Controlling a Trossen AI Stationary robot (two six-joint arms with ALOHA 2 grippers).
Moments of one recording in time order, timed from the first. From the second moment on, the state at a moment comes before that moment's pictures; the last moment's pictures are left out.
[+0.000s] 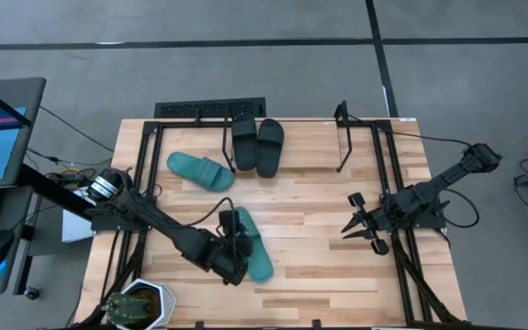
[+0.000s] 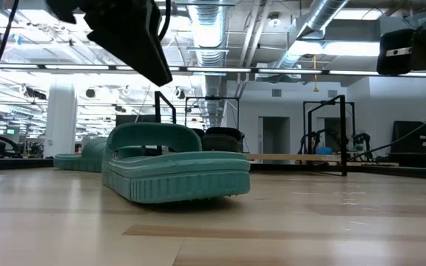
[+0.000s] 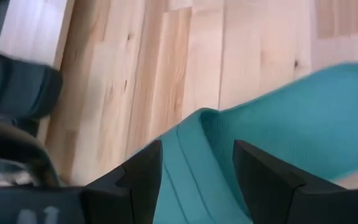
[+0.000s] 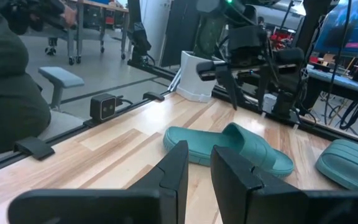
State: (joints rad) left arm -0.52 1.80 1.34 -0.76 -0.65 -0.41; right arm 0.51 0.37 0.01 0.28 0.05 -0.27
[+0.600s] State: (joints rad) left arm -0.49 1.95 1.34 -0.80 -0.61 -0.59; right arm 0.51 0.37 0.01 0.28 0.05 -0.27
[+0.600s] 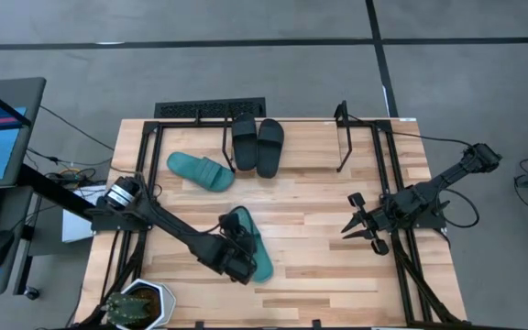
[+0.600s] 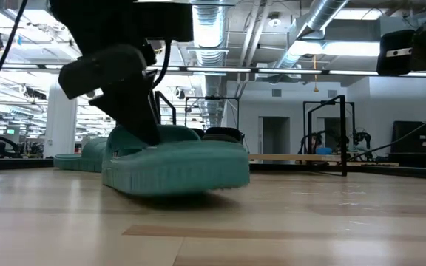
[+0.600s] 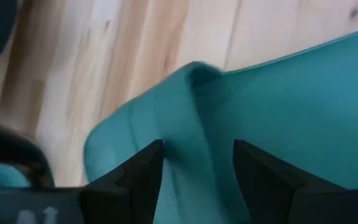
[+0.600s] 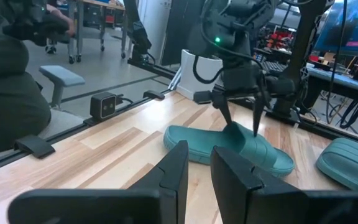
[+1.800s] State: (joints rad) left arm -0.41 1.98 1.51 -0.82 -0.73 -0.48; right arm 0.51 0.37 0.01 0.38 0.29 -0.37
